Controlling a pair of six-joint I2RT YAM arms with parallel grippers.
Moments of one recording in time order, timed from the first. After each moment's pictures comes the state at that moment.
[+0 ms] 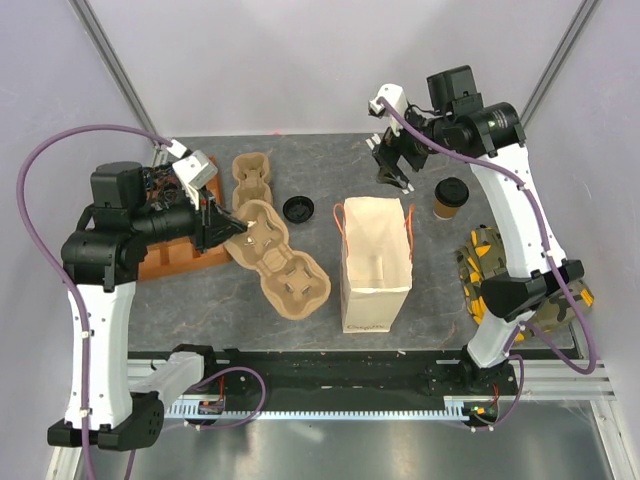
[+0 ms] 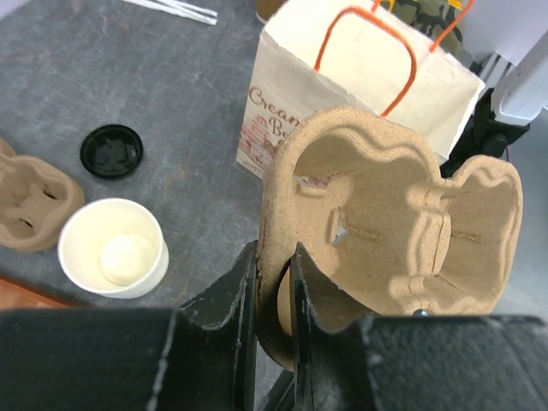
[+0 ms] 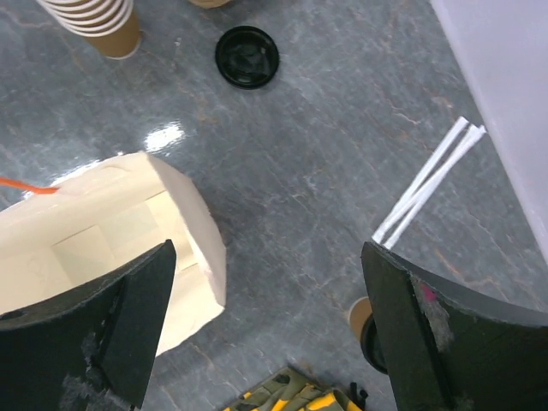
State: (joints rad) left arm -0.06 1.00 1.54 -1.13 0.86 0.28; right arm 0.36 1.78 2.30 -1.28 -0.46 -0.61
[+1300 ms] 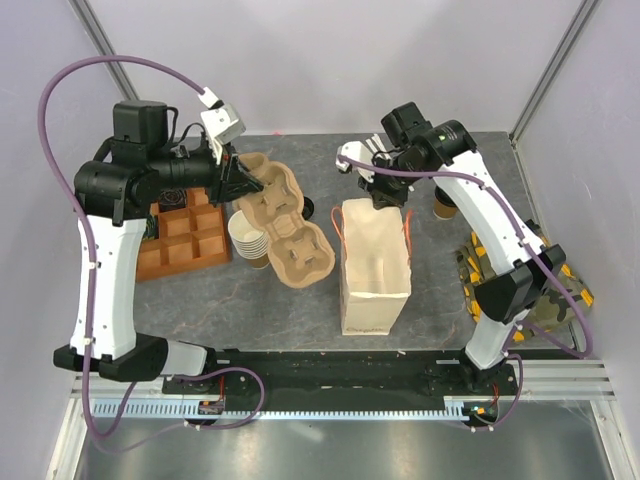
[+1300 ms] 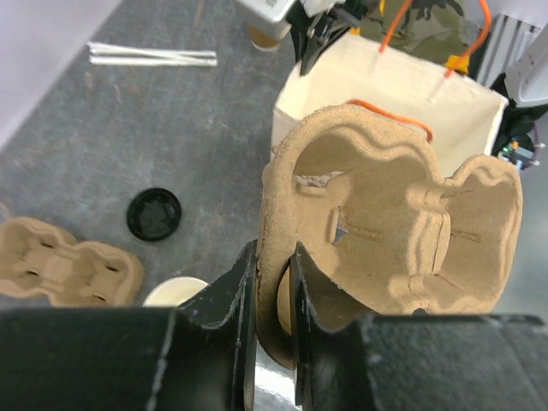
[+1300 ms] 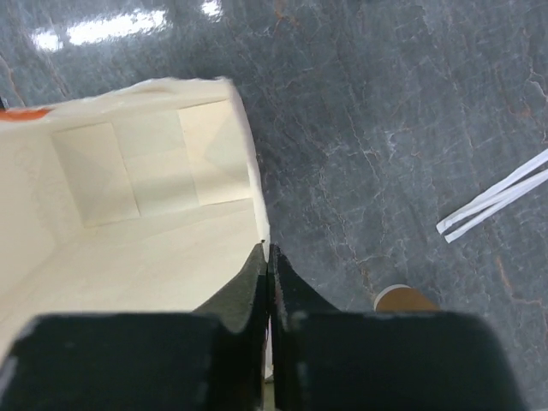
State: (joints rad) left arm -0.20 1.36 2.00 -1.25 0.83 0.46; right arm 0.50 1.77 2.03 -1.36 -0.38 -0.82
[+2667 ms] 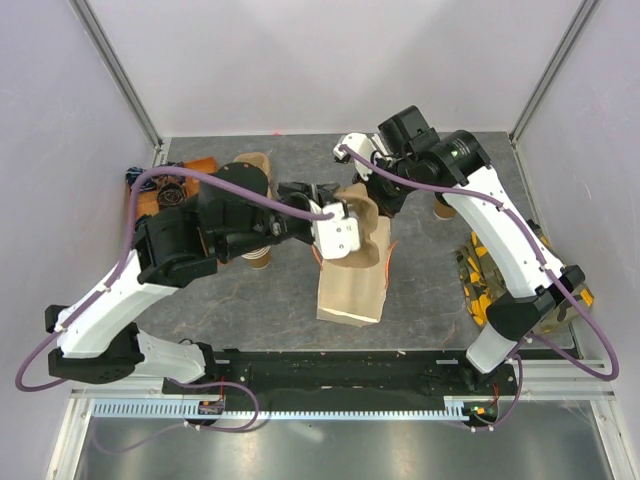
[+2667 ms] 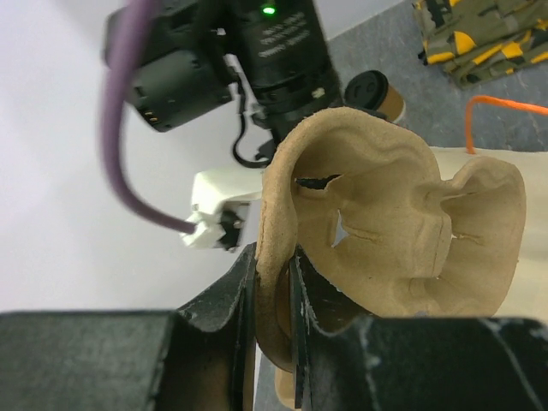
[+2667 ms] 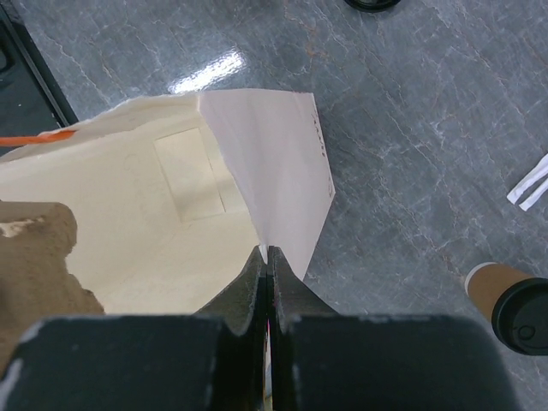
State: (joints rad) left arm -1.15 1.30 1.90 -0.83 -0.12 0.89; right arm 0.61 1.67 2.06 -1.34 -0.31 -0.39
